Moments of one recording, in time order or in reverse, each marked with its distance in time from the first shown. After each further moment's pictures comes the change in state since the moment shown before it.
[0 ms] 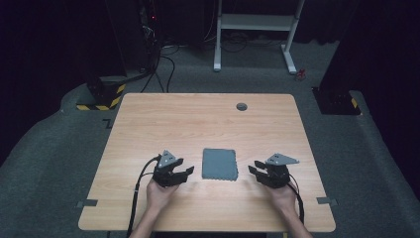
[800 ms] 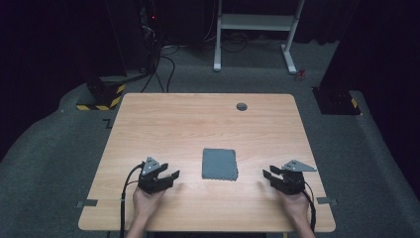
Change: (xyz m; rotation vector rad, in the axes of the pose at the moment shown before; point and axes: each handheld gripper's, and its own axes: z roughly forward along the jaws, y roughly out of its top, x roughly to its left) left arm 0.021 -0.032 -0.024 0.006 0.089 -0.048; right arm -0.024 -0.032 -0.024 -0.005 -0.072 0.091
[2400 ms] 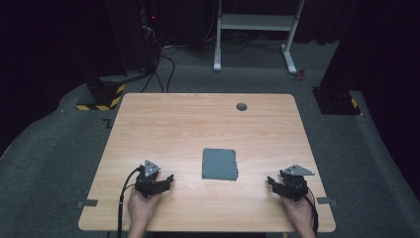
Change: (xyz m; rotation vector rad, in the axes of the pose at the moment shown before) left arm 0.007 -0.012 0.003 0.109 0.143 0.020; right arm -0.004 -0.016 0.000 0.113 -0.154 -0.028
